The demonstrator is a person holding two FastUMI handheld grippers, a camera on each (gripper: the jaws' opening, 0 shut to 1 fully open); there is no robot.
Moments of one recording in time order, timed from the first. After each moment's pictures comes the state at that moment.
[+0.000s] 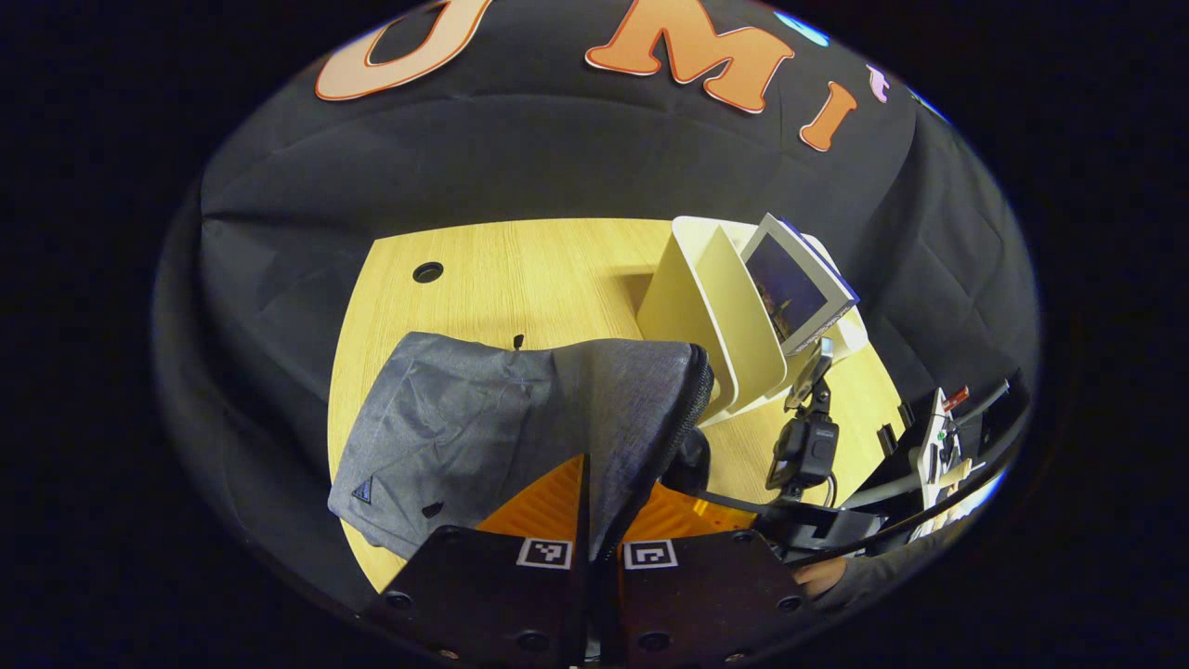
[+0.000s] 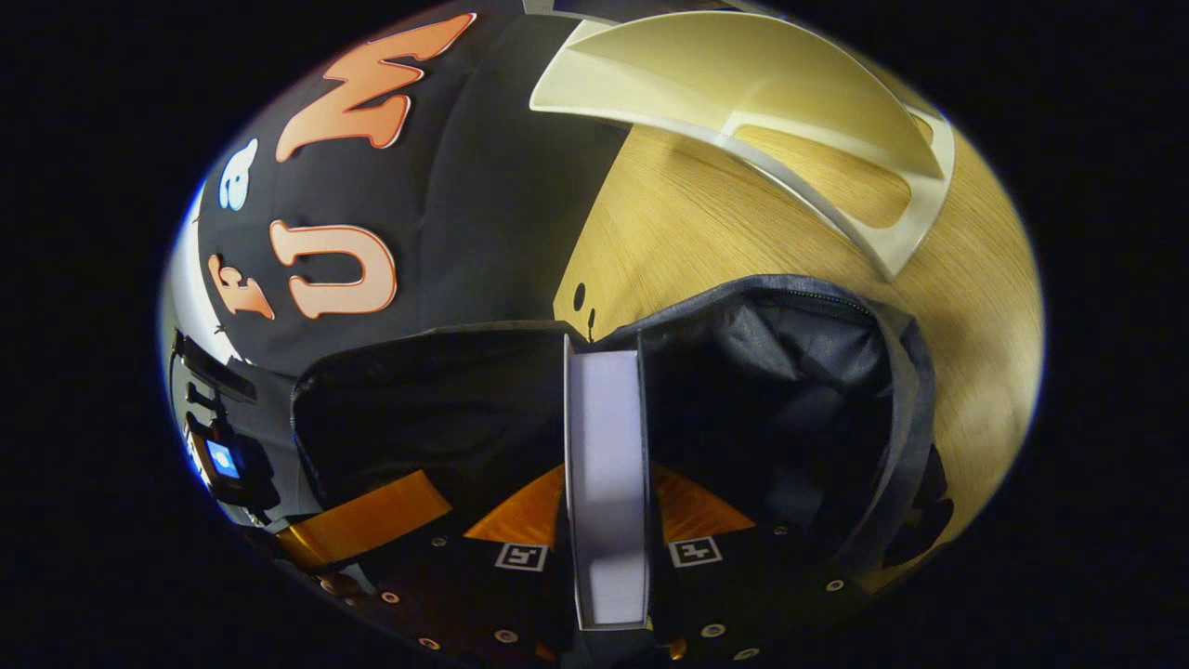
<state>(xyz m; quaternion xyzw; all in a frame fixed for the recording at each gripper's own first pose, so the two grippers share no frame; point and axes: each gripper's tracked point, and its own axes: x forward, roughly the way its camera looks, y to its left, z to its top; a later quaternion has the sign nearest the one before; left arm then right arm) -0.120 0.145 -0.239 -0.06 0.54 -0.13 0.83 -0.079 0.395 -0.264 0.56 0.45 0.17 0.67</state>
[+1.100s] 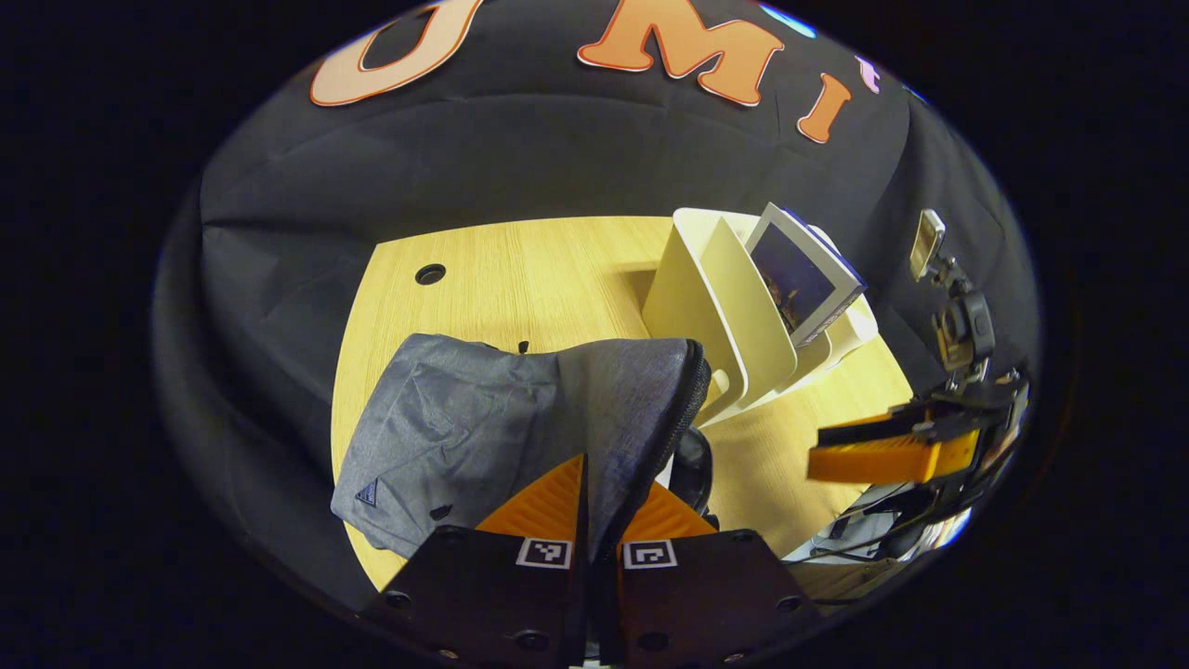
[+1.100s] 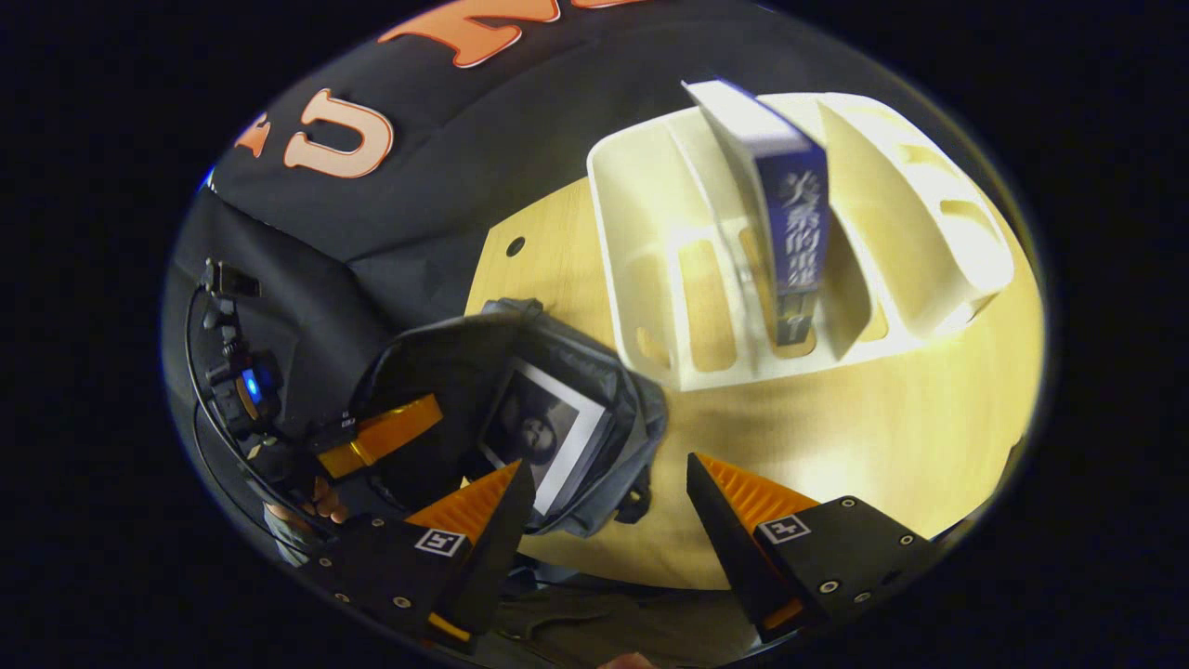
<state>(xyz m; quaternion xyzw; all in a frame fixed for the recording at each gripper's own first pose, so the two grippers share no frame) -0.125 0.145 -0.247 -0.04 0.54 -0.13 0.83 -0.103 0.194 -0.219 0.23 0.57 0.20 0.77</state>
